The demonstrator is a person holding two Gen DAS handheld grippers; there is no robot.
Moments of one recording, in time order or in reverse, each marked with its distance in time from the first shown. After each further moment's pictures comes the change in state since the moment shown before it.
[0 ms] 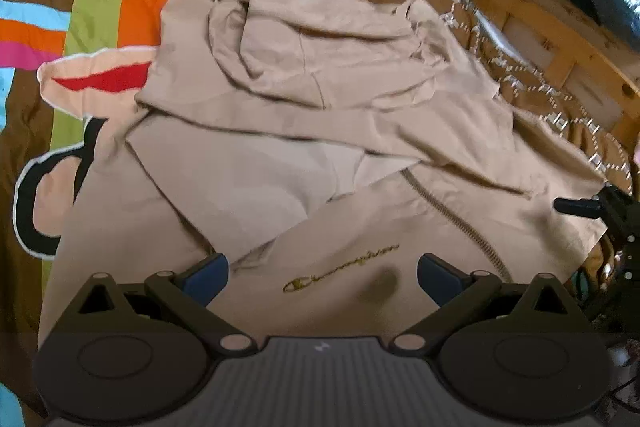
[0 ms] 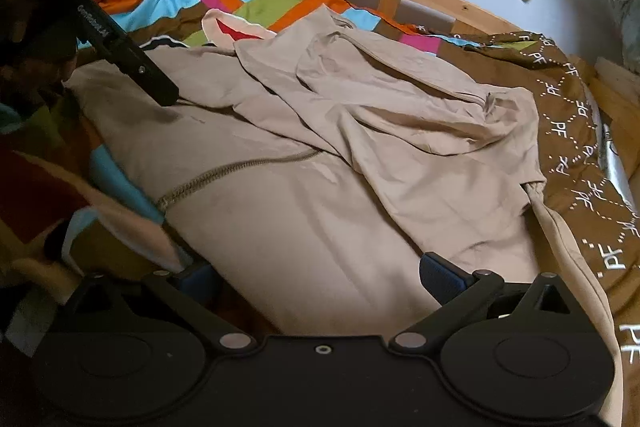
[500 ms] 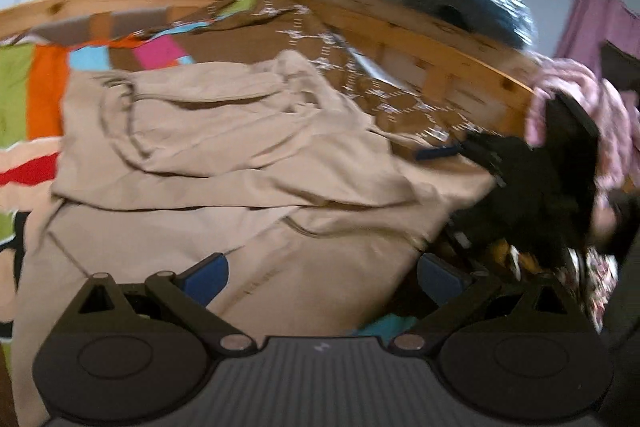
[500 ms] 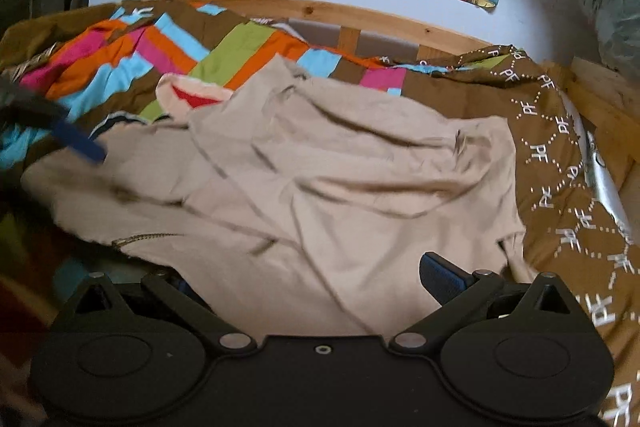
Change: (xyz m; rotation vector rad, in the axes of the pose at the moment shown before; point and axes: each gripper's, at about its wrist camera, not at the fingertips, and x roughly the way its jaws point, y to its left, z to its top) left arm -0.037 -0.039 -0.005 0.227 -0.133 -0.277; right arm 0.013 -0.045 0.056 0.128 -0.090 -0.026
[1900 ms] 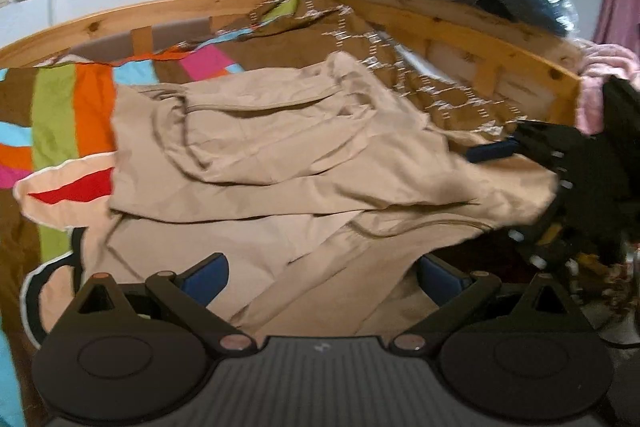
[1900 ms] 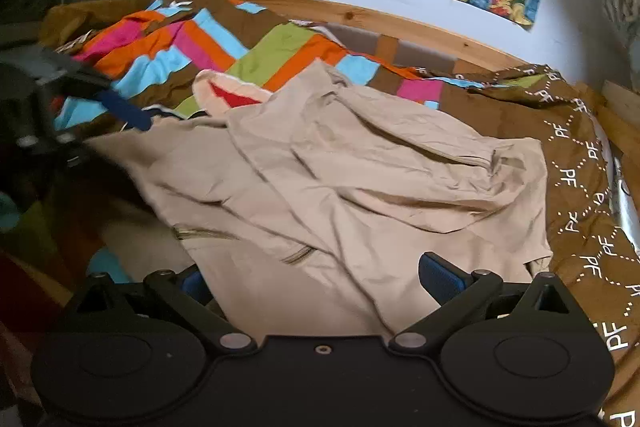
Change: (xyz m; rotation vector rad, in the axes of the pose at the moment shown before) left arm -0.004 0.014 0.008 0.031 -0.003 0.150; right arm 0.001 0.019 0.005 -0.072 -0.002 0.063
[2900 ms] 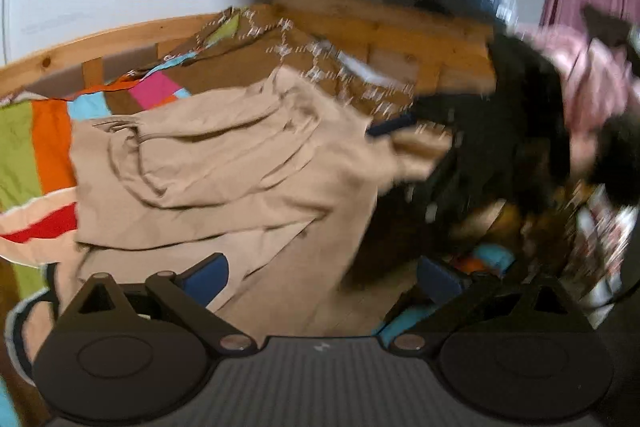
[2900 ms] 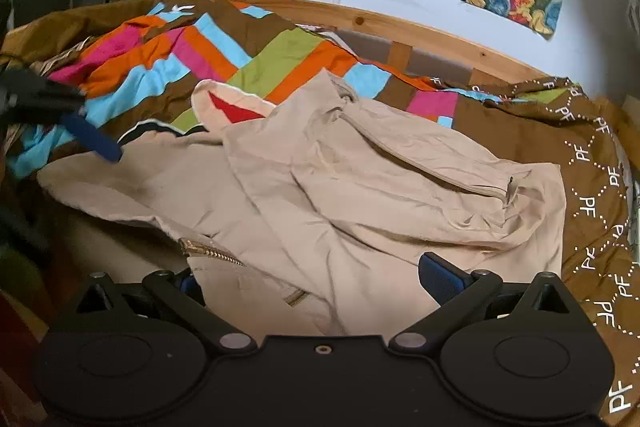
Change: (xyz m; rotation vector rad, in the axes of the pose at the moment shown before) left arm -0.010 -0.021 0.000 0.137 -0.004 -0.052; right arm 0.032 -0.015 0.032 -0.021 0.002 0.052
